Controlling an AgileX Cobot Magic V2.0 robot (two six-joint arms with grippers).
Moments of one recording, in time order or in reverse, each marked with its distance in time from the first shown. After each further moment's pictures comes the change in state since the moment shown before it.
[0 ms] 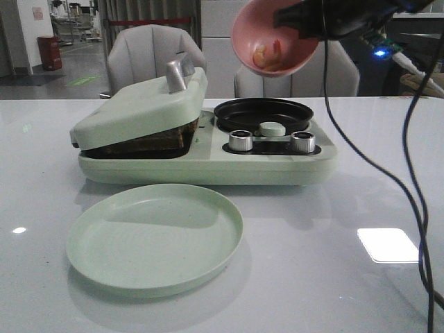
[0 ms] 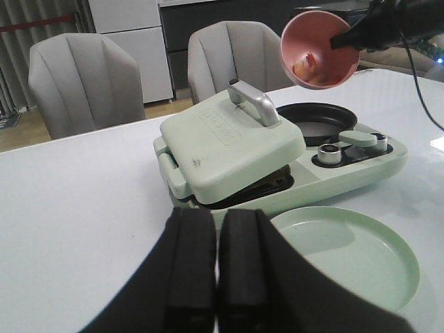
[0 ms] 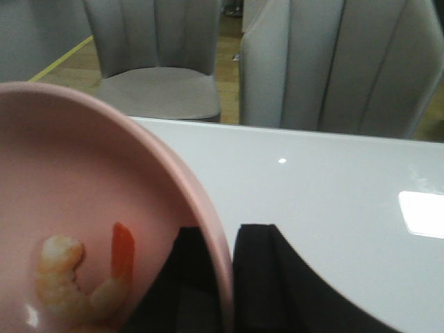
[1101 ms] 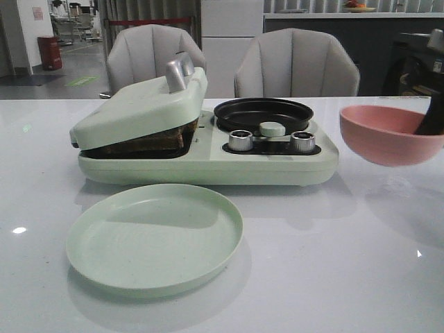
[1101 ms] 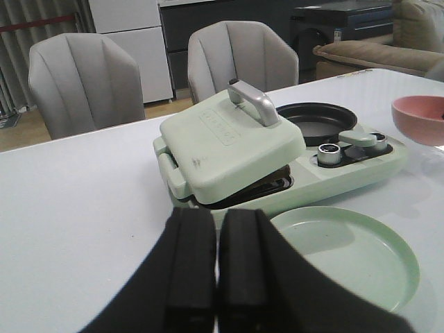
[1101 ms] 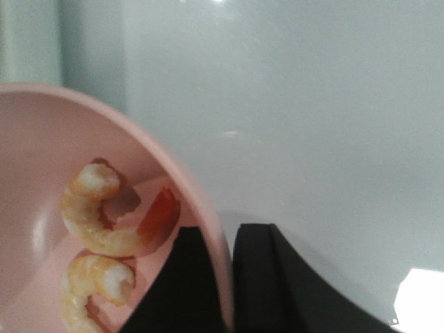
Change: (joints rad) left arm 0.000 0.000 0.000 0.000 0.000 0.000; right arm -0.461 -0.047 0.005 -0.016 1.113 0.131
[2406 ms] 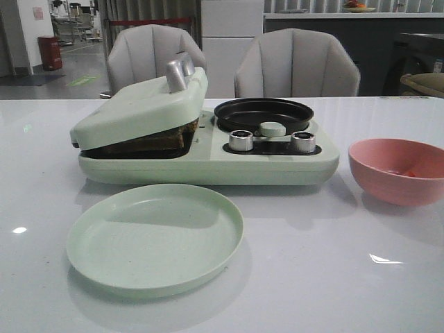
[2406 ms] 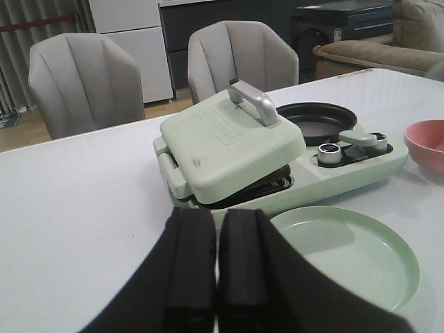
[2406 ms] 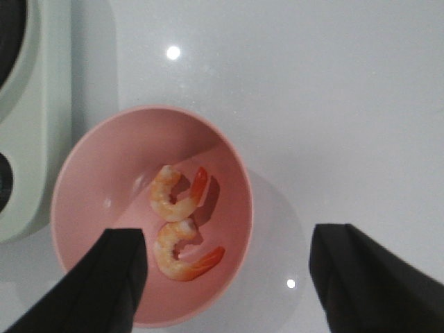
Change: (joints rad) left arm 0.000 0.000 0.000 0.000 0.002 0.000; right arm -0.018 -0.328 0.262 -0.176 -0.102 0.176
